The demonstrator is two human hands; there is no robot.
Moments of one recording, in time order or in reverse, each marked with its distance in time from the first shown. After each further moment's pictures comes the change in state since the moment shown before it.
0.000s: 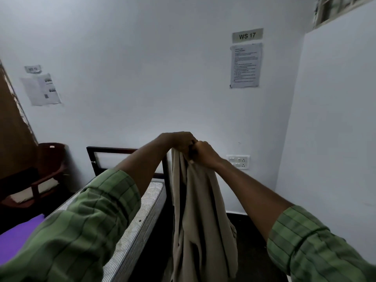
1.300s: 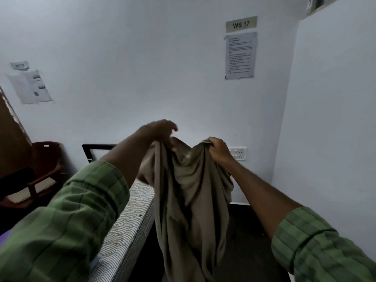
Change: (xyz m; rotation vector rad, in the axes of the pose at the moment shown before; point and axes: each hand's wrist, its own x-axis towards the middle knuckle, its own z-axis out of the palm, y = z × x) left_hand -0.027 -0.045 -0.006 0.140 0.082 -0.194; right_hand -0.036 0.056 0.006 0.321 0.219 0.272
